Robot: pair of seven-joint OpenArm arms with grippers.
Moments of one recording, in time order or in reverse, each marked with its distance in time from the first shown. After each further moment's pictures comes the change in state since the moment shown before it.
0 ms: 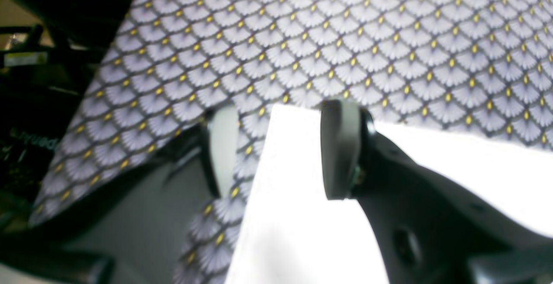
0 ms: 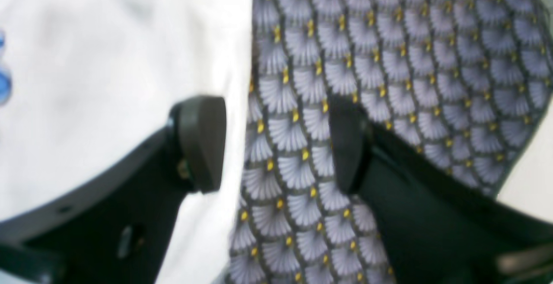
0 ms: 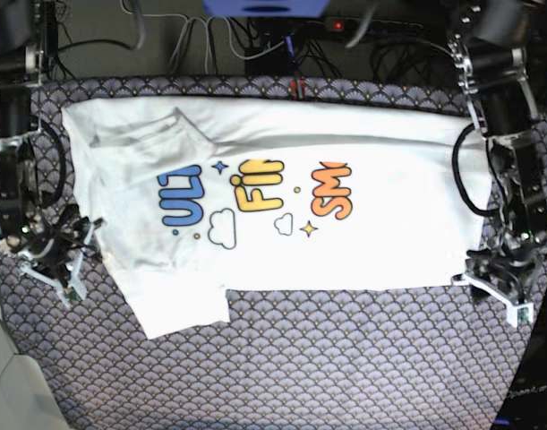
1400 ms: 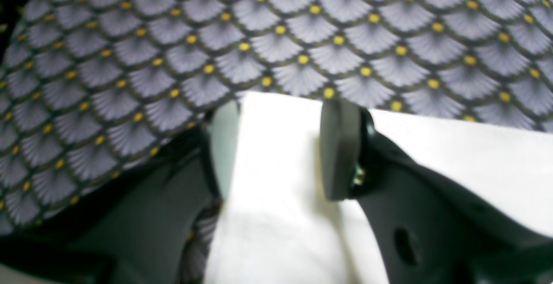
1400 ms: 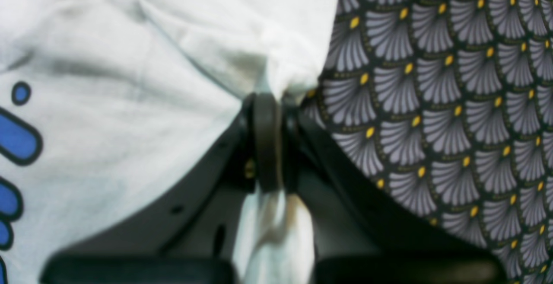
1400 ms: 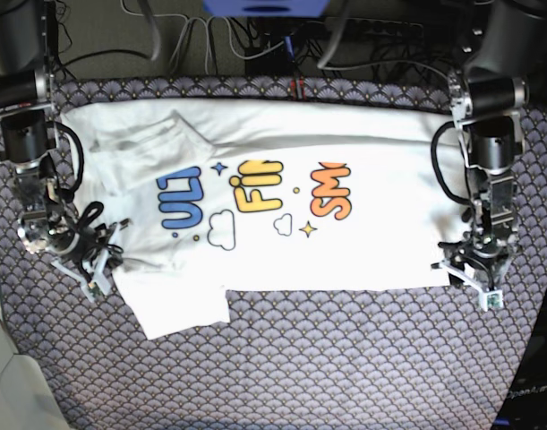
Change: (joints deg) left arm -9.2 1.1 5.0 -32.6 8.0 4.1 -22.7; right arm 6.6 -2.8 -10.1 -21.2 1.3 -0.4 16.9
